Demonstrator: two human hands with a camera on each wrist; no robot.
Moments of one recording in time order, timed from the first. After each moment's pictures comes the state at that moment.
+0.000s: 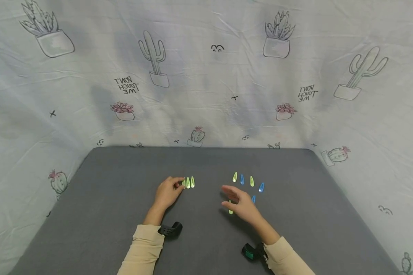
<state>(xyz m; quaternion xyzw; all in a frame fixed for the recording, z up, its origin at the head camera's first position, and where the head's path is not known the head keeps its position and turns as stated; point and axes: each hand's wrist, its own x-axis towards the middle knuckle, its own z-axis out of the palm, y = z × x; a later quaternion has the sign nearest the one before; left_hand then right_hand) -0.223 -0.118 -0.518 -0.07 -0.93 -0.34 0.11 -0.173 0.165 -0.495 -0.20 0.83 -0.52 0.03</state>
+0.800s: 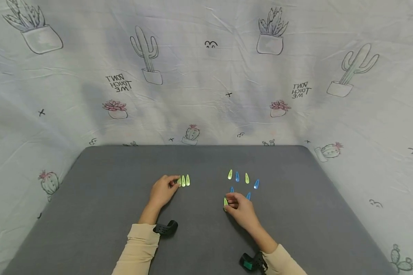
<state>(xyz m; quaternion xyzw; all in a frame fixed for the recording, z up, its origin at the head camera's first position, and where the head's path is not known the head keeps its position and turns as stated) -0.226 -0.117 -0.519 -0.07 -0.93 -0.33 0.10 -0.152 0.167 -0.515 -0.07 0.87 -0.47 -0.07</state>
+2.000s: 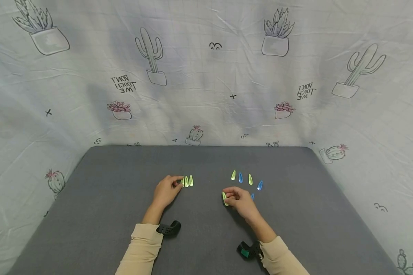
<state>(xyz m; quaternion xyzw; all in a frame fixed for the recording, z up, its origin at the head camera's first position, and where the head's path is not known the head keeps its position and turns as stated) -0.226 -0.117 -0.515 -0.07 -0.93 -0.34 0.10 -0.178 0.162 -0.501 -0.07 0.80 -0.59 0.05</state>
